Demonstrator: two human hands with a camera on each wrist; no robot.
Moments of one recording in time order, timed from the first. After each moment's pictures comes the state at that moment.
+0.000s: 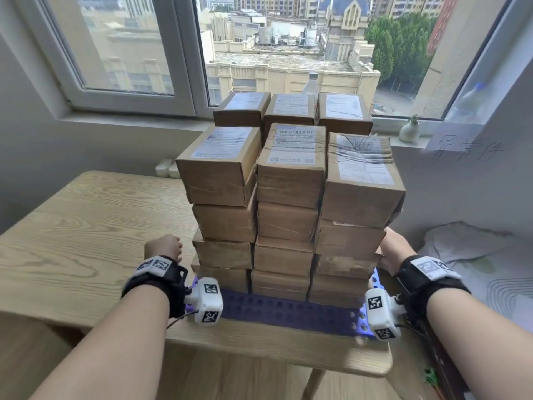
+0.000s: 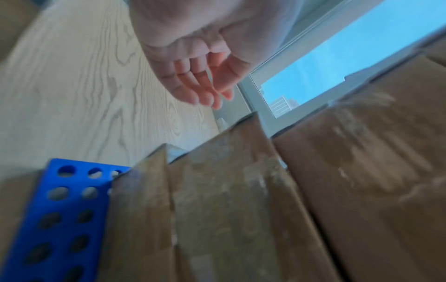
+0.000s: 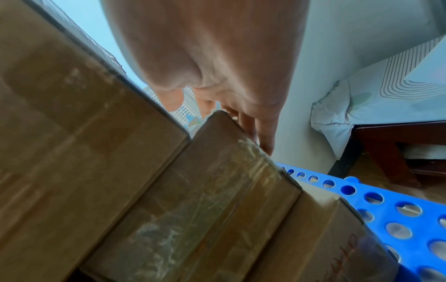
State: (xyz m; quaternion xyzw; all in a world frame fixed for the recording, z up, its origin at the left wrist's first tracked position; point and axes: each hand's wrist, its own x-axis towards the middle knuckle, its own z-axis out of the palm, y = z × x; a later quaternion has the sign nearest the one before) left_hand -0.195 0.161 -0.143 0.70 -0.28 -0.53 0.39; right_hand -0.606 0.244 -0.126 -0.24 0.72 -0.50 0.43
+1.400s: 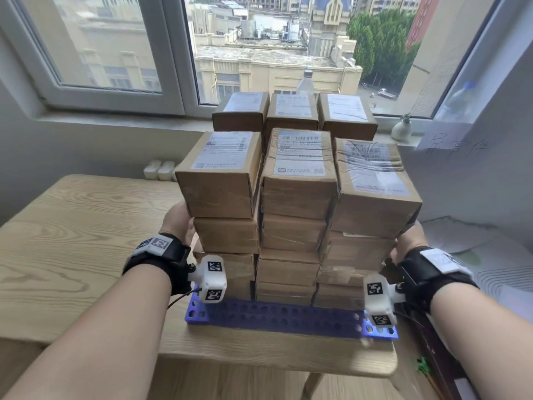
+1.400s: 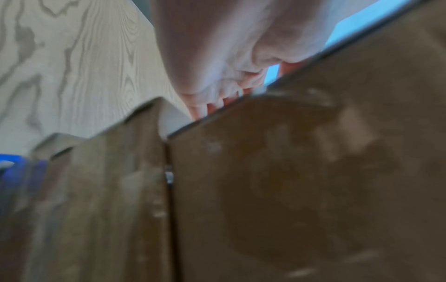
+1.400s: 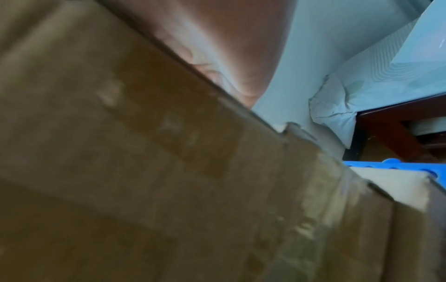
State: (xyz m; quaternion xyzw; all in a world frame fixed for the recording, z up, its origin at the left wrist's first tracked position) left_hand -0.218 0.118 -0.103 0.49 -0.33 -0.65 0.48; right_hand -0.586 0.236 -0.084 -0.09 0.64 -0.65 0.41
